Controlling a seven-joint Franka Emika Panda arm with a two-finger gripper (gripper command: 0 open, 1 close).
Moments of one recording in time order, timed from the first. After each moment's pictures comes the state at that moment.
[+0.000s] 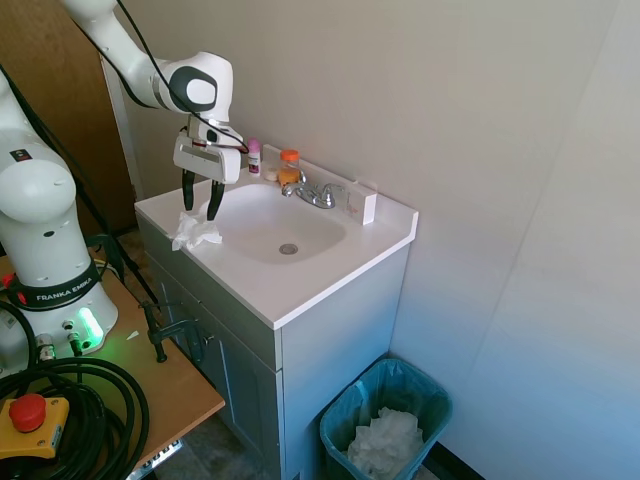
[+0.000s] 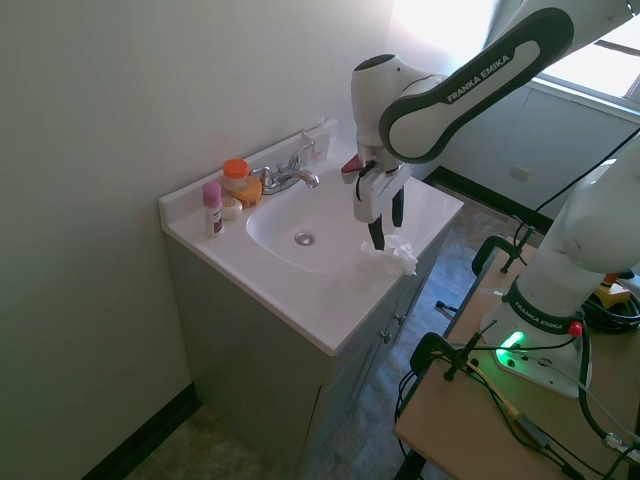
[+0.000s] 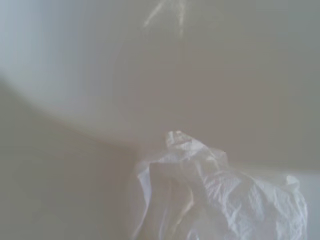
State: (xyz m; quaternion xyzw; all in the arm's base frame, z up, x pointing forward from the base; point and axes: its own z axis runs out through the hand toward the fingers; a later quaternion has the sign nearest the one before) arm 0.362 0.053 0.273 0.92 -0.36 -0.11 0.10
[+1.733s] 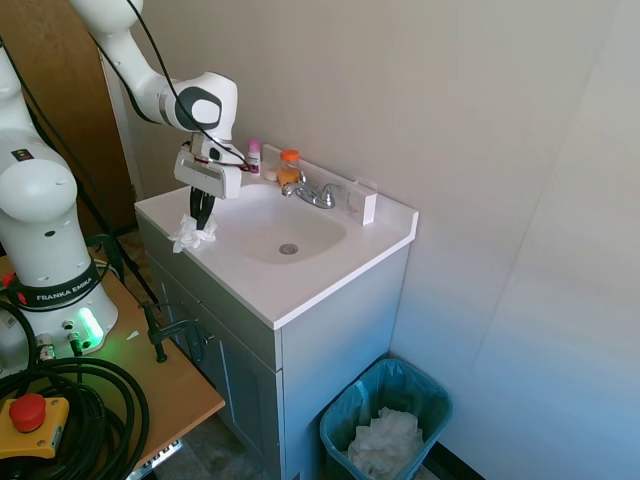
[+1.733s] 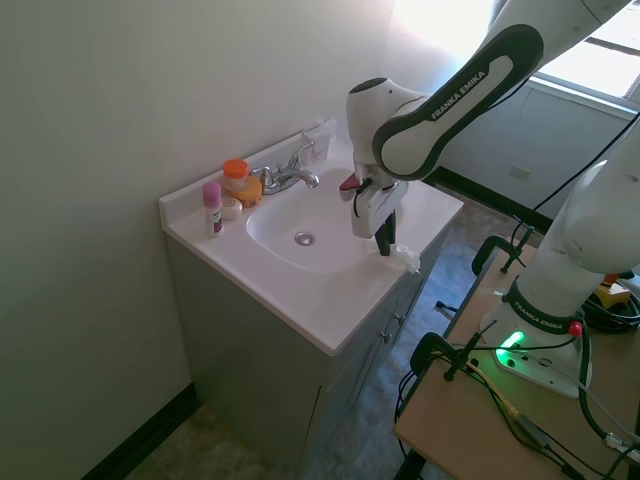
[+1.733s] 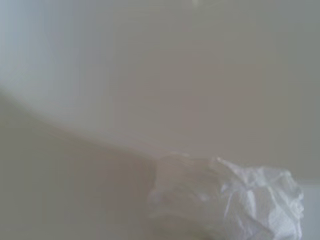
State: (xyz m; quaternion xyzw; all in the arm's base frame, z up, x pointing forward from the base) arm 0.362 0.048 0.244 0.92 -0.35 -0.13 0.09
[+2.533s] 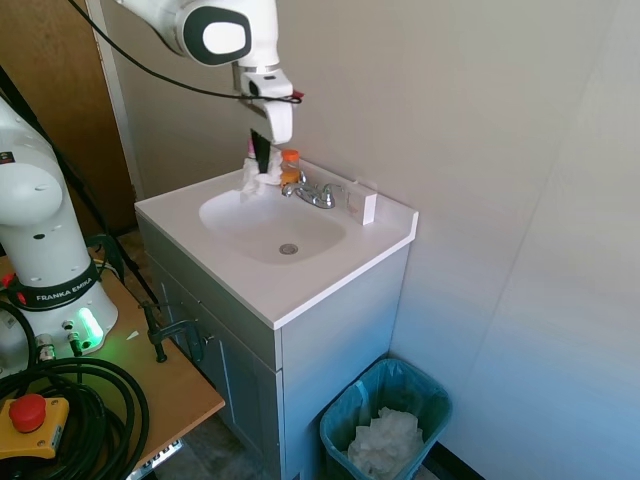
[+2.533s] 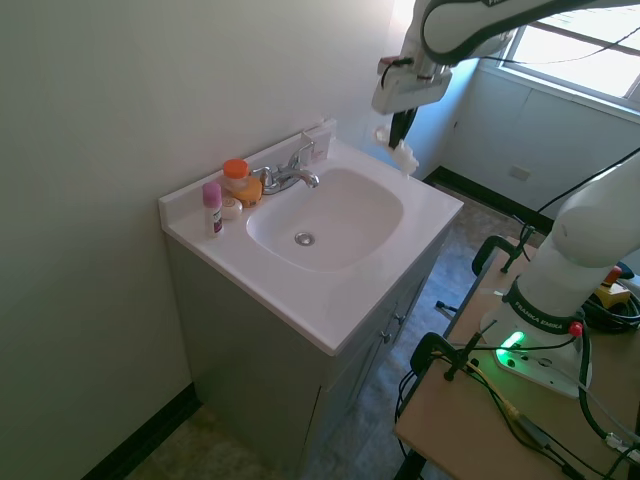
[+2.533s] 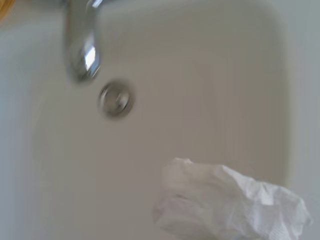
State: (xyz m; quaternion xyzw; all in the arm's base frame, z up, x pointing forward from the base) arm 0.401 -0.124 0.431 0.85 -0.53 0.06 -0.02
